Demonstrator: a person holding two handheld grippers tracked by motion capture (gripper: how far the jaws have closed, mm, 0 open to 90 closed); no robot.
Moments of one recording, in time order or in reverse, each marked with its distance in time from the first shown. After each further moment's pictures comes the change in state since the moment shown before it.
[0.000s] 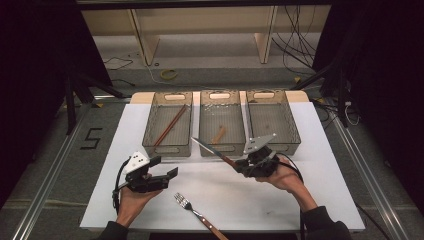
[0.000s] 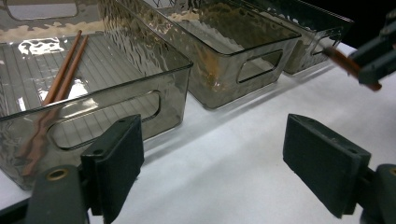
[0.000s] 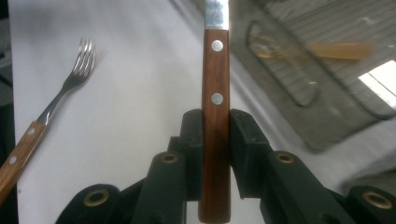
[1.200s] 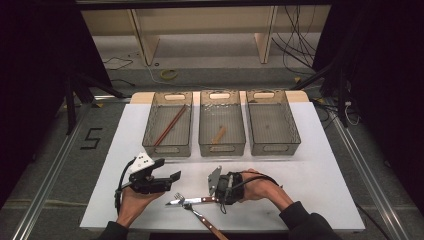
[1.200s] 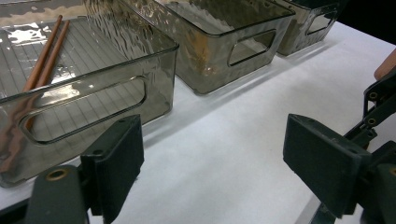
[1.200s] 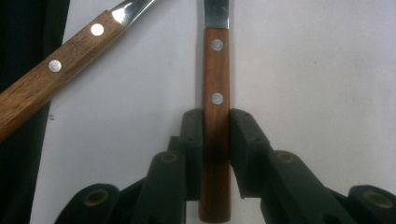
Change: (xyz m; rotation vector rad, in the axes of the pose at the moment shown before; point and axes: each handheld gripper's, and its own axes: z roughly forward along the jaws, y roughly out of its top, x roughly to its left) left arm -0.004 -0.002 0.006 0.064 -0.028 0.027; right arm 0.069 0.017 0.077 0.384 0.214 -0.524
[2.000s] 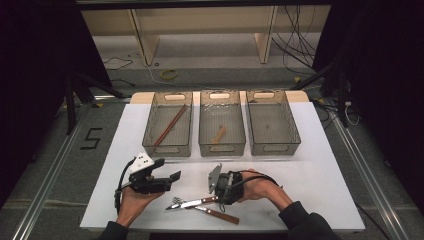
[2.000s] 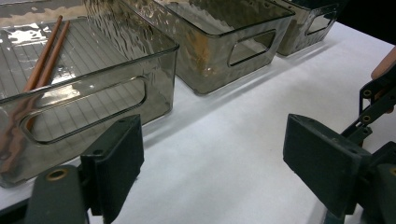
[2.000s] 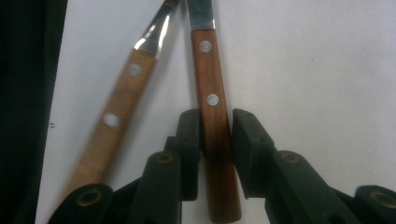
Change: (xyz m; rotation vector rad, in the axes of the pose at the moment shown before) left arm 0.000 0.000 0.000 -0.001 0.000 0.001; right arm -0.003 0.000 0.000 -0.001 0.014 0.045
